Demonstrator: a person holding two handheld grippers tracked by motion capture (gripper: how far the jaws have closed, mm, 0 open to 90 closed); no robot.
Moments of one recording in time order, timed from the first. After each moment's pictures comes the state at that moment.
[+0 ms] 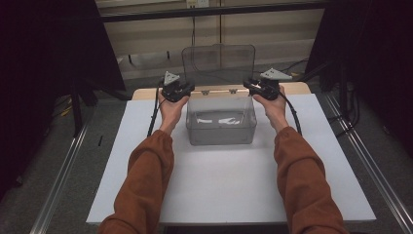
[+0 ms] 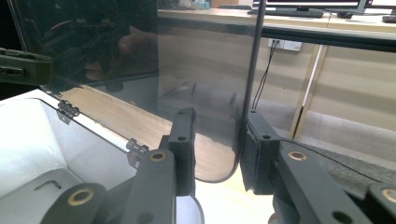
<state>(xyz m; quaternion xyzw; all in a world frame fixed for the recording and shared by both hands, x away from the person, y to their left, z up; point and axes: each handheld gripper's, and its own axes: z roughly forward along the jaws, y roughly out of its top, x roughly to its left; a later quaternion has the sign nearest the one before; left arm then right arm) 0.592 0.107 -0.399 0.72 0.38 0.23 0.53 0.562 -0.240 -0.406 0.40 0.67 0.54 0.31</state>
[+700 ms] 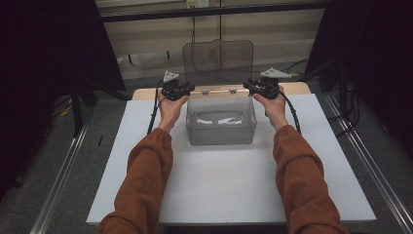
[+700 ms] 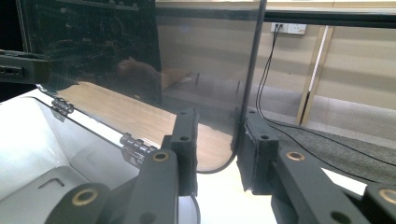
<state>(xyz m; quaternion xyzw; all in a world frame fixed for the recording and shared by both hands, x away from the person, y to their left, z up) 0.600 0.108 -0.401 0.72 0.40 0.20 0.54 0.568 -0.241 -0.409 0.43 0.67 0.53 0.28</state>
